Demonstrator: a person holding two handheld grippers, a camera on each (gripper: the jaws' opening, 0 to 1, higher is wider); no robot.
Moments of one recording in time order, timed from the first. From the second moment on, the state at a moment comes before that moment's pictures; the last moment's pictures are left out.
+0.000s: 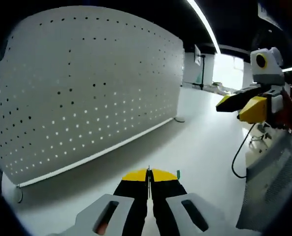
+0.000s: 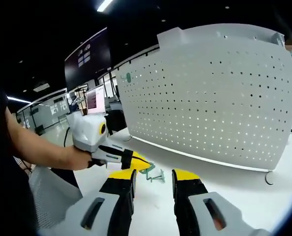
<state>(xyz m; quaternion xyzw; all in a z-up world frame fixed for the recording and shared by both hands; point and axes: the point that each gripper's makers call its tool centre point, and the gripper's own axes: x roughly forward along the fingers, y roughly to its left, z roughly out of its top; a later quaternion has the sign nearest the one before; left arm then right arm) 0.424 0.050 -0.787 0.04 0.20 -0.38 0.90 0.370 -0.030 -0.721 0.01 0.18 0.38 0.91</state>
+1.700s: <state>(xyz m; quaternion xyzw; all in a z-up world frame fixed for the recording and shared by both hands) 0.371 0.031 -0.671 -0.06 0.02 -0.54 0.84 0.347 0.041 -0.673 -0.03 0.11 0.51 0.85</state>
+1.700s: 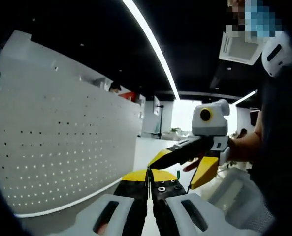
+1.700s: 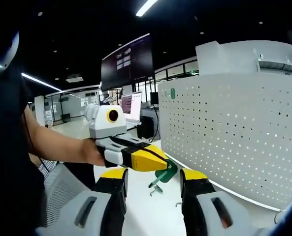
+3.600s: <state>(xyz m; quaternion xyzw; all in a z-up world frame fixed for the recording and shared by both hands) 0.372 0.029 -0.673 -0.06 0.02 -0.54 0.84 0.345 0.052 -0.672 -0.05 0.10 0.49 0.87</state>
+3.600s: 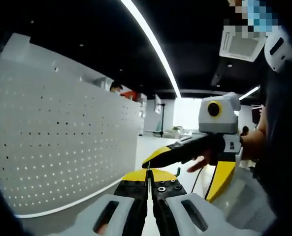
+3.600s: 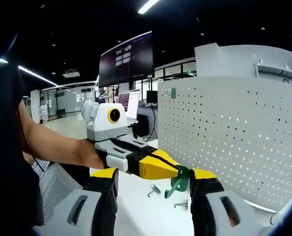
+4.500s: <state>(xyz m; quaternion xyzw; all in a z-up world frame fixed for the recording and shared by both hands) 0.354 0.060 -0.671 -0.05 0.03 -0.60 0.80 0.317 0.057 -0.661 -0.04 0.07 0.57 0.82</state>
